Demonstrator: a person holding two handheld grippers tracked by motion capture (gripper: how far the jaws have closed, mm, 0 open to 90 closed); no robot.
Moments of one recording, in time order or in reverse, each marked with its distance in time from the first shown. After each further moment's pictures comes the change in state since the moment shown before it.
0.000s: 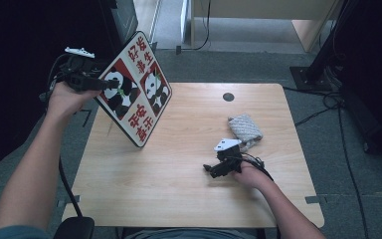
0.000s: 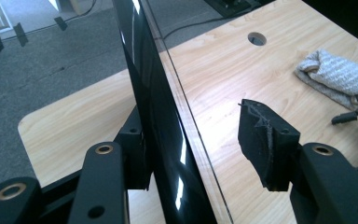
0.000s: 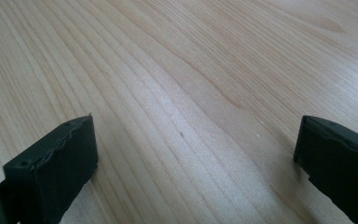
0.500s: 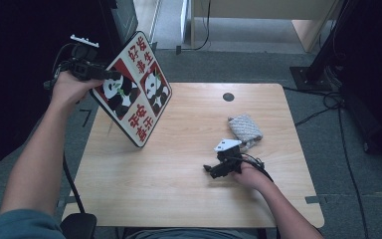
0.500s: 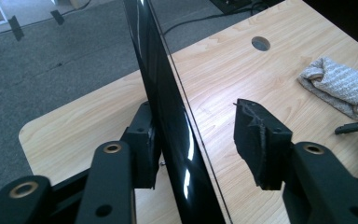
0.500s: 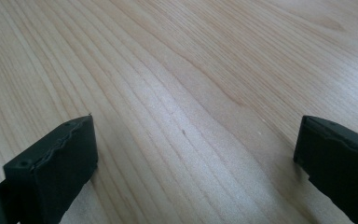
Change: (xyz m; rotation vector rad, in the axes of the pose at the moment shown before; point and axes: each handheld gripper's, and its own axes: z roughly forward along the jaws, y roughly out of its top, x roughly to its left) left arm 0.013 0.024 0.013 0.033 -0.019 -0.019; right arm 0.001 -0.001 -0.001 0.000 0.001 0.003
